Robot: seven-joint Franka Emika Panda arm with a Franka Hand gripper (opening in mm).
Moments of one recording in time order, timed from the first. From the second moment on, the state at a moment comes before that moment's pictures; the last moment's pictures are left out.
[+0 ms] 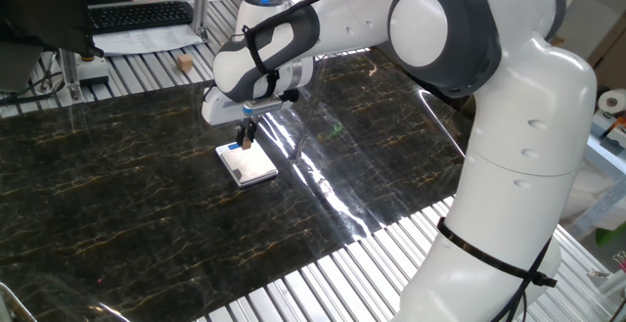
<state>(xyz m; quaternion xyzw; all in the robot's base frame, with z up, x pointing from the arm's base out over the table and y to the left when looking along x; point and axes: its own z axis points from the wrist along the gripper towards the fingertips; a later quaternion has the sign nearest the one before) 0.550 0.024 0.122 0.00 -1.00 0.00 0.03</state>
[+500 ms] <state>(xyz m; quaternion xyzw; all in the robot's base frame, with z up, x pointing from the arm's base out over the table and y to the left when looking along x) 0.562 0.023 0.126 0.00 -1.00 0.00 0.03</state>
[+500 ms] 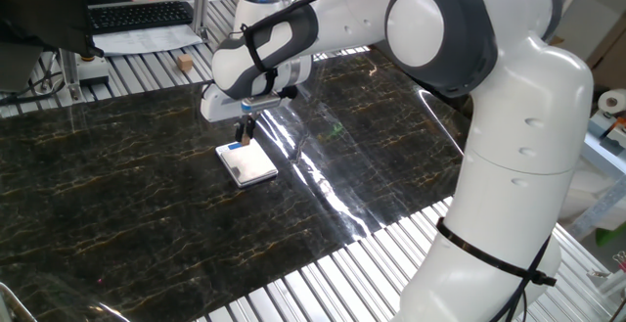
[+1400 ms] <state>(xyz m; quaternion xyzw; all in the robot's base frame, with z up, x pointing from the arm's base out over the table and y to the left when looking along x) 0.607 0.023 0.121 0.01 -1.00 0.00 0.02</state>
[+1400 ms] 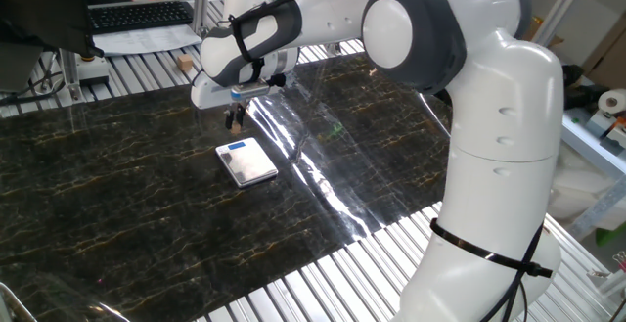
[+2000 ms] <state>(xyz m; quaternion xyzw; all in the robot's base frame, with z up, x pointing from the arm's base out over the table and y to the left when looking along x) 0.616 0.022 0.111 0.01 -1.00 0.00 0.00</state>
